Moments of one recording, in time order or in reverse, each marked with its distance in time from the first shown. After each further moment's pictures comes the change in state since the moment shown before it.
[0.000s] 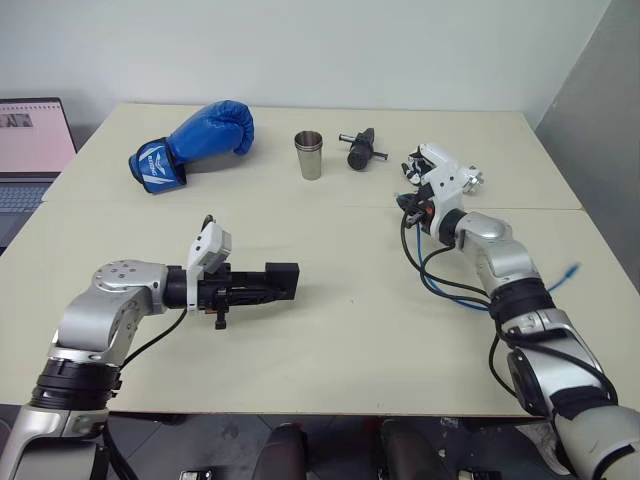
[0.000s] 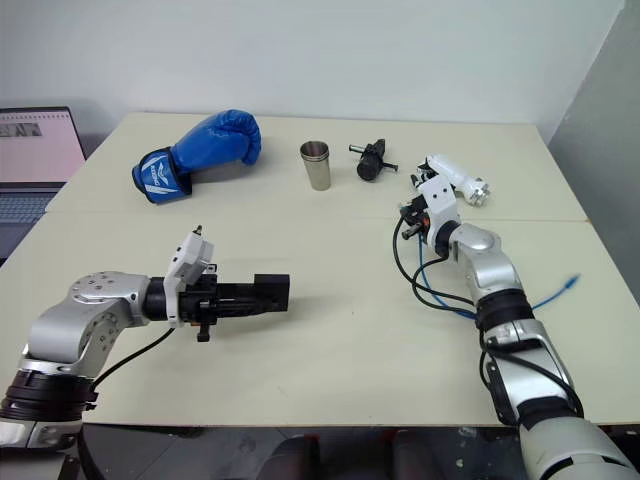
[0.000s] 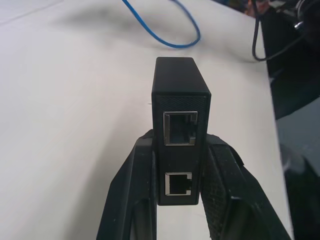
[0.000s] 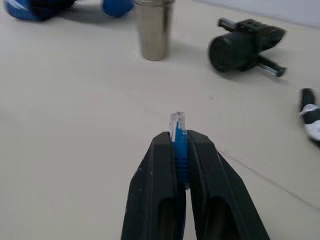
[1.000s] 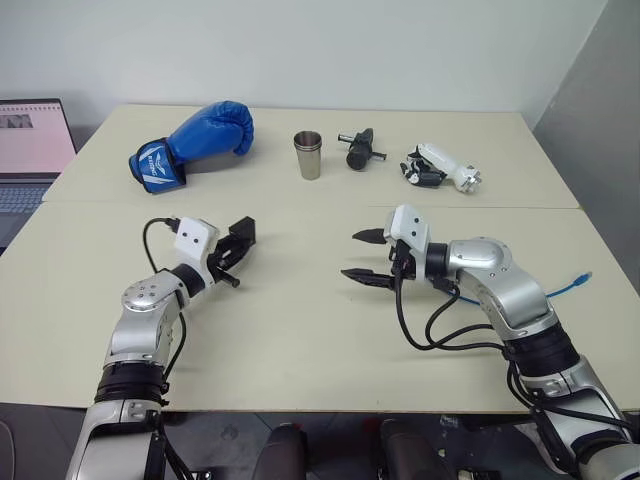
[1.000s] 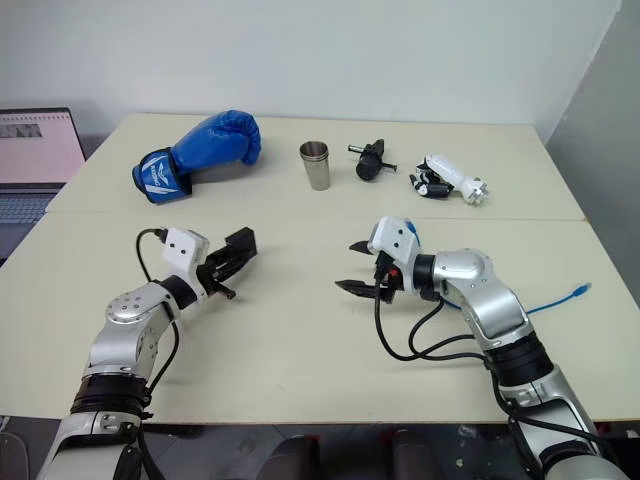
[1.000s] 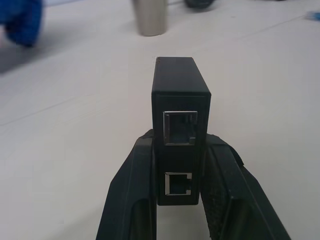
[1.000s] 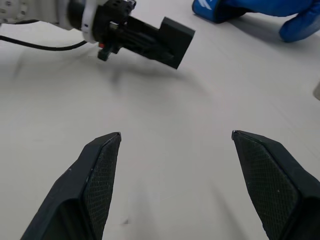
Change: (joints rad) left arm -0.042 -0.265 0.138 0.417 0.298 -0.471 0.694; right arm 0.286 -0.094 0.173 -0.790 0.079 0.276 0.420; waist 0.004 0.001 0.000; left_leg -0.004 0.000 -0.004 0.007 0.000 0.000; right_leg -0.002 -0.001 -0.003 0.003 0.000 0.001
